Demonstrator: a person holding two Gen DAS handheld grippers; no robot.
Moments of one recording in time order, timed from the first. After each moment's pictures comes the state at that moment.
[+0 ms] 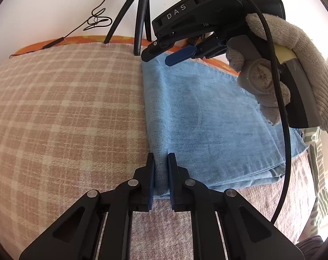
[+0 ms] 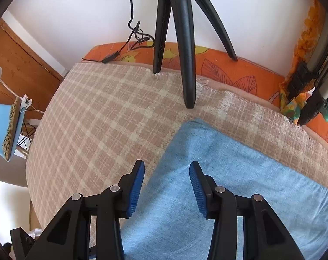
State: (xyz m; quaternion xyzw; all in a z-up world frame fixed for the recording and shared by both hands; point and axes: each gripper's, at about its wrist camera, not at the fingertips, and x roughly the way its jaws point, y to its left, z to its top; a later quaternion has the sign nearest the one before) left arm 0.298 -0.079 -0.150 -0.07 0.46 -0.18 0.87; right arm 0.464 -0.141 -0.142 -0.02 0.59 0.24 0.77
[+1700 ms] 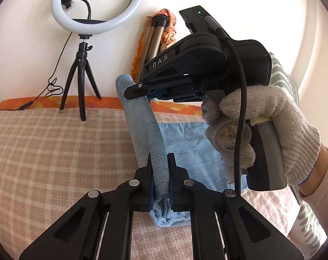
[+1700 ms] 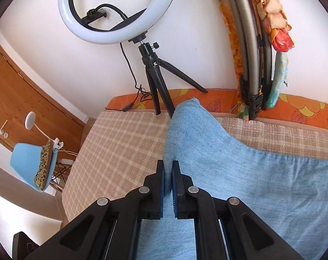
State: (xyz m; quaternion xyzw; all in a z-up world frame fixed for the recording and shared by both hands) left arm 0.263 -0.171 -0.042 -0.06 0.34 -0.26 0.90; right arm 0.414 -0.266 -0.055 0.14 0.49 0.26 0.82
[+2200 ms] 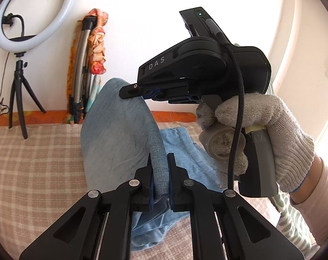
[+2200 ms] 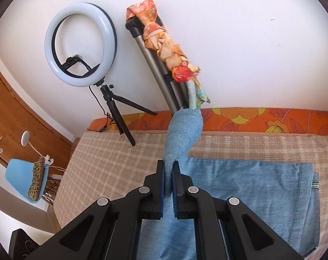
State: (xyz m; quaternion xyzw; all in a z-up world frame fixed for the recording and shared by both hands) left arm 0.261 -0.296 -0.024 -0.05 0.32 -0.34 0.88; right arm 0.392 -0.411 -0.023 0.15 0.45 0.19 0.86
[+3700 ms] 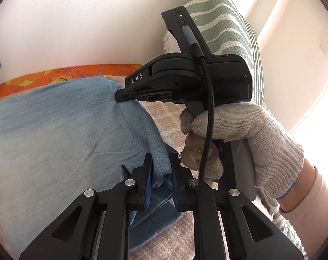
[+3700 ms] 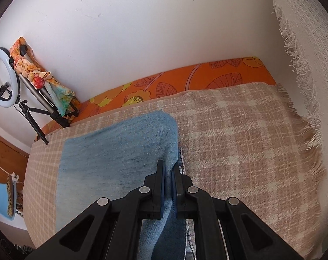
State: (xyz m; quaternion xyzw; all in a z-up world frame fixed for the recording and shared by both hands) left arm 0.301 -0.501 -0.104 0.00 0.42 -0.43 0.80; right arm 0.384 -0.640 -0.157 0.18 0.50 0.06 0.85
